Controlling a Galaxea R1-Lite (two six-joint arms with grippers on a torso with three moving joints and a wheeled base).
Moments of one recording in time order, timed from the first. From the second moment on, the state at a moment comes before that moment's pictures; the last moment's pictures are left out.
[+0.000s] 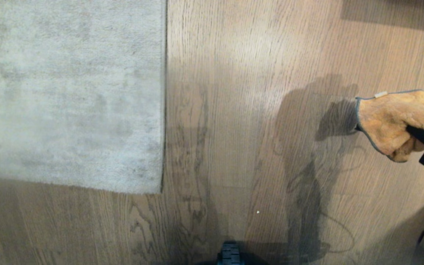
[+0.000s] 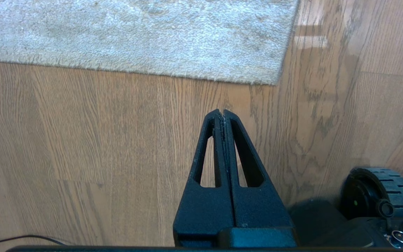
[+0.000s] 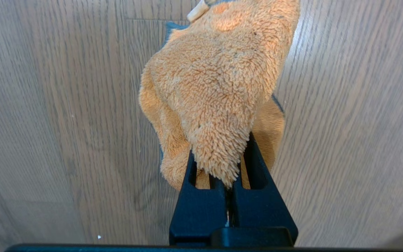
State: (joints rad) left arm 0.00 0.00 0.00 0.00 0.00 0.00; right arm 0.01 1.14 -0.47 -0.67 -0.01 0.06
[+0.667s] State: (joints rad) left arm 0.00 0.00 0.00 0.00 0.00 0.00; right arm 0.03 0.97 -0.38 -0.62 -0.02 0.06
